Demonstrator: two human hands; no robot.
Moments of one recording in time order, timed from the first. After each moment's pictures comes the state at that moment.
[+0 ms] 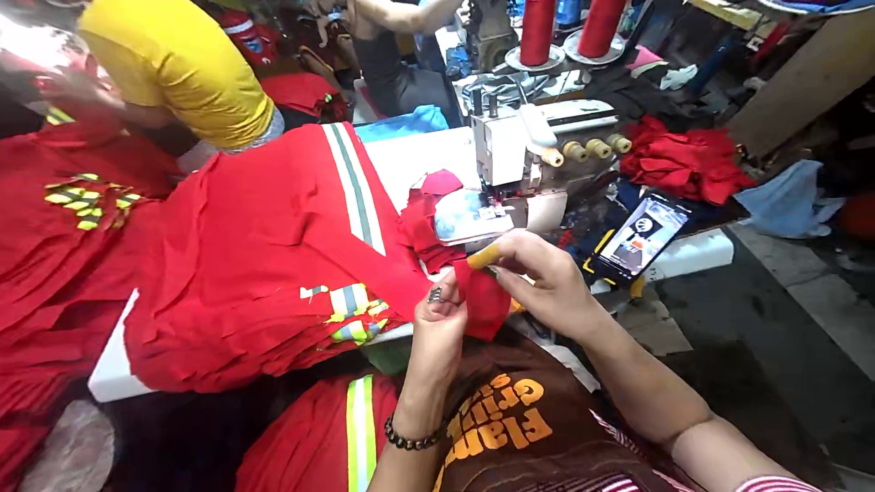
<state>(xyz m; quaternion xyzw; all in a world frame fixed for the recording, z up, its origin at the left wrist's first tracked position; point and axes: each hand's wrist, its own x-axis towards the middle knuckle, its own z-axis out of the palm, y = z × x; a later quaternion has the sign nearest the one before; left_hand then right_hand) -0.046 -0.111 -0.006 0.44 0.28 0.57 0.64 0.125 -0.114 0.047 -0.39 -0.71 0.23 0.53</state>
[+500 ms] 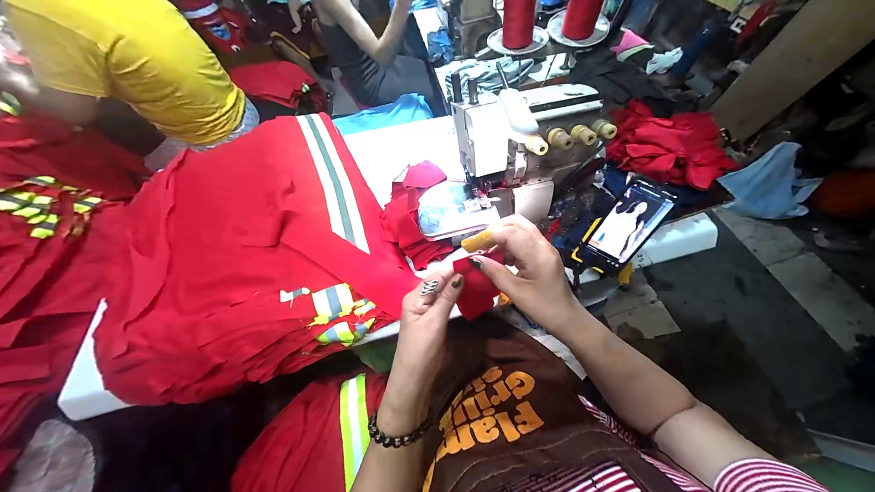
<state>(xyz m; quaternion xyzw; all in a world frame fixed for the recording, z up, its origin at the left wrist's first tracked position) -0.047 -0.103 0.002 0.50 0.31 0.52 0.61 0.121 -0.111 0.029 -0.46 -0.67 0.17 0.56</state>
